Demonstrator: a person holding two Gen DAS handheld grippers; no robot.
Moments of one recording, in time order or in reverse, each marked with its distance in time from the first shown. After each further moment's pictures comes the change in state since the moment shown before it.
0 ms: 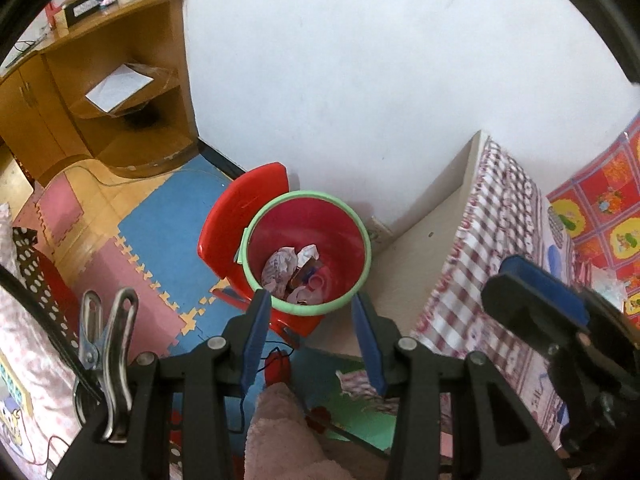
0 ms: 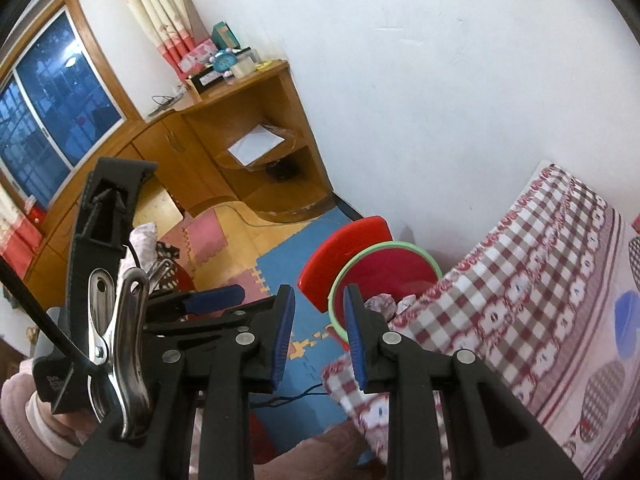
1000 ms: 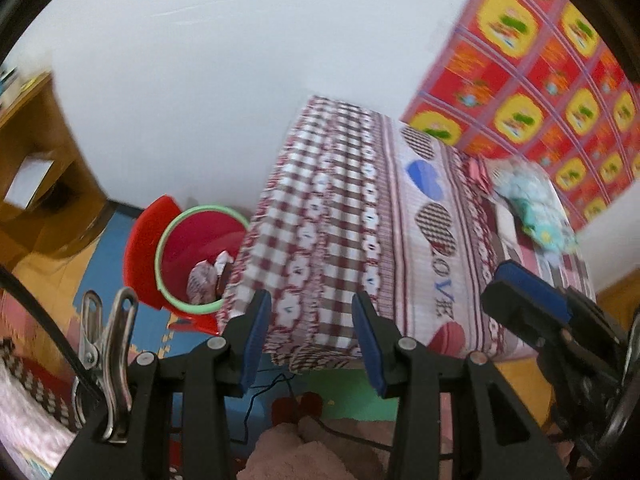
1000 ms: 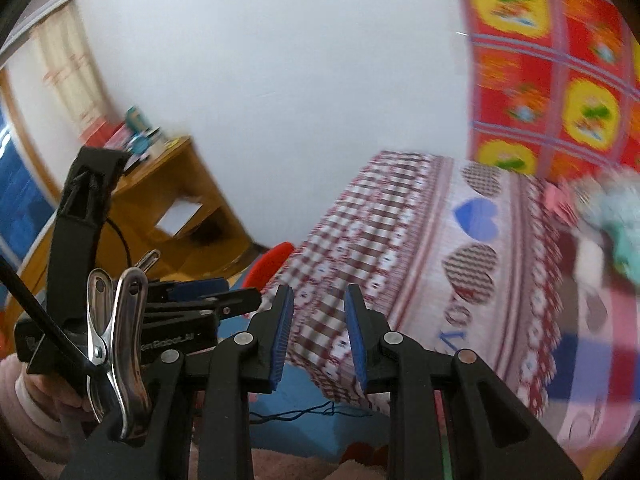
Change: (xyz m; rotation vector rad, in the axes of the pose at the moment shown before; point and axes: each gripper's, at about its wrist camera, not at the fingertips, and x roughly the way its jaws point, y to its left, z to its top) left arm -0.066 -0.126 -0.049 0.410 0.013 -0.222; right arm -0.149 -0.031 -0.088 0.344 -0.218 -0.309
